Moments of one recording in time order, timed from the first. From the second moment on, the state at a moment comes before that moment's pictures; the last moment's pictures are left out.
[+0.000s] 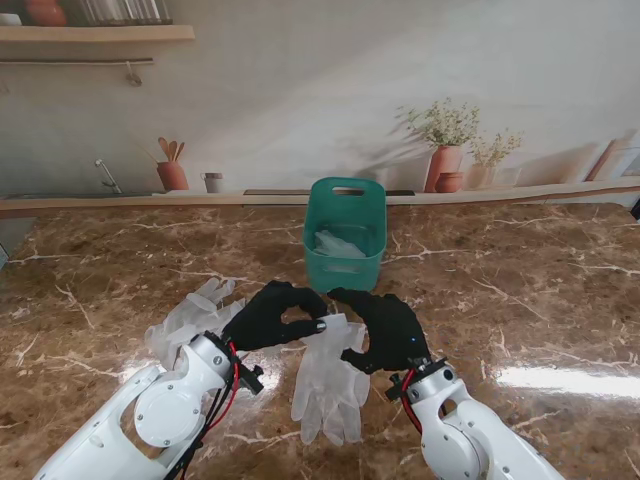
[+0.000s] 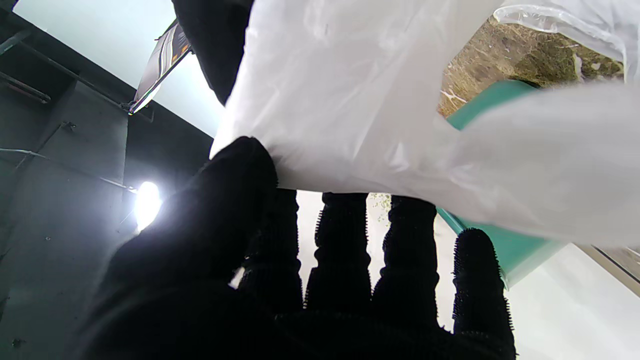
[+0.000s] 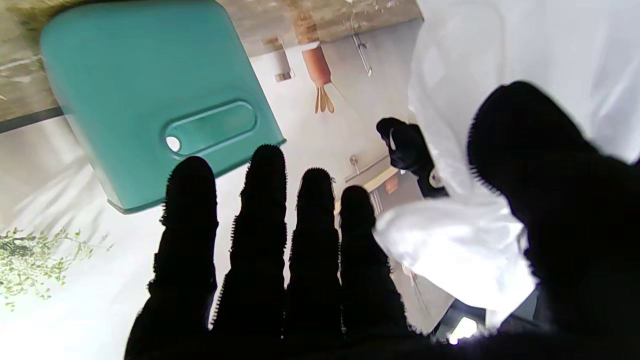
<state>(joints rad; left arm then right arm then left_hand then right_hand) 1.58 -1.13 -1.07 -1.67 0.34 -0.36 0.03 -1.69 -1.12 1.10 -1.59 -0.93 -0.24 -0.54 0.82 -0.38 0.53 -0.16 0.67 -0.17 0.85 0.92 0.98 0.02 0.40 0.66 0.64 0.16 0.42 0.72 -0.03 0.22 0.77 0.73 0.29 -0.85 1.11 -0.17 0.51 -0.04 0.32 0.52 0.68 -0.07 0.36 0.43 0.76 -0.04 0.46 0.54 0.47 0.09 1.05 0.77</state>
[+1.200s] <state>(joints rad) 1.64 -1.12 -1.16 -1.71 0.11 -0.21 -0.14 -1.66 -1.16 1.18 -1.63 -0.92 -0.54 -0.75 0.62 -0.21 0.01 -0.06 0.50 0.11 0.22 0.25 0.57 0.09 0.24 0.37 0.34 0.18 0.21 0.58 -0.09 0.24 0.52 0.69 0.44 -0.72 1.09 -0.30 0.95 -0.40 0.79 0.65 1.12 -0.17 0.51 0.91 0.92 -0.08 0.67 0.68 0.57 0.06 1.25 0.73</state>
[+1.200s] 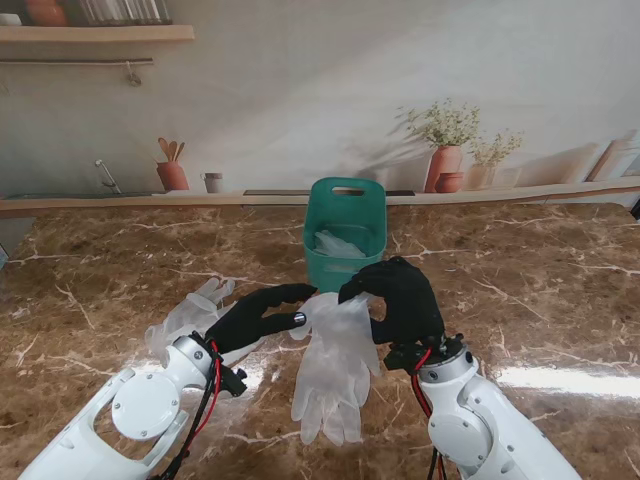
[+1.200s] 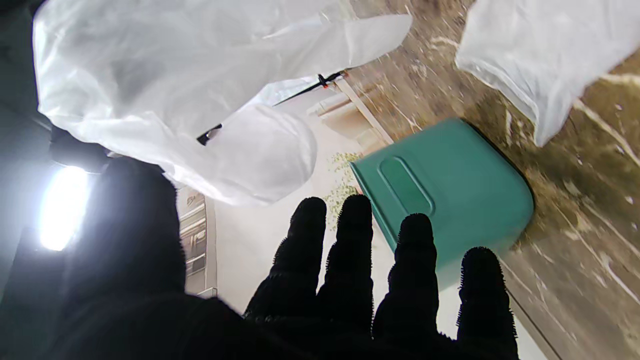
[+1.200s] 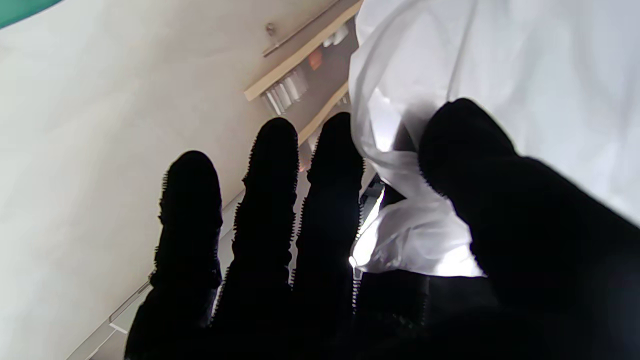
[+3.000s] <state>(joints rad) 1.63 -1.15 -1.10 -1.66 0.11 -0.42 0.02 -1.84 -1.08 1.37 -1.80 -0.20 -0.22 0.19 0.83 -0.46 0.65 -0.15 0.93 -0.15 0.50 0.12 1.20 0.04 0.54 0.71 0.69 0.15 0.50 0.84 -0.06 0.15 0.58 0.83 0.02 -0.47 0.74 -0.11 0.65 0.12 0.34 0.51 0.90 0.03 0.27 0.44 0.80 0.04 0.44 0.59 0.44 0.11 1.03 0.75</state>
